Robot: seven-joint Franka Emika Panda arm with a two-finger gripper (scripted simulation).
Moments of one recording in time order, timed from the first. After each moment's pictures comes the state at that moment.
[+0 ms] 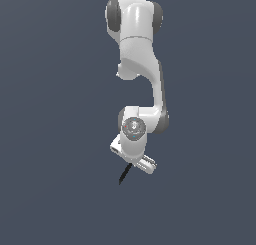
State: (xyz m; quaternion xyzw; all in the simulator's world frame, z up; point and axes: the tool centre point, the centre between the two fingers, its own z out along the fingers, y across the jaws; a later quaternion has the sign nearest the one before) arm 0.095 0.018 0.010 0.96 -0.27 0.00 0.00
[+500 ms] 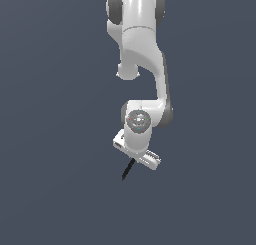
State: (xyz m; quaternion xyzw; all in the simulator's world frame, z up) arm 0.085 0.030 0.033 0.96 -0.27 0.00 0.00
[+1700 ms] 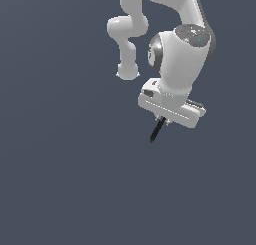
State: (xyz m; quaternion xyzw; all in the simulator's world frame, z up) arm 0.014 0.128 0.222 0.96 -0.27 0.00 0.00
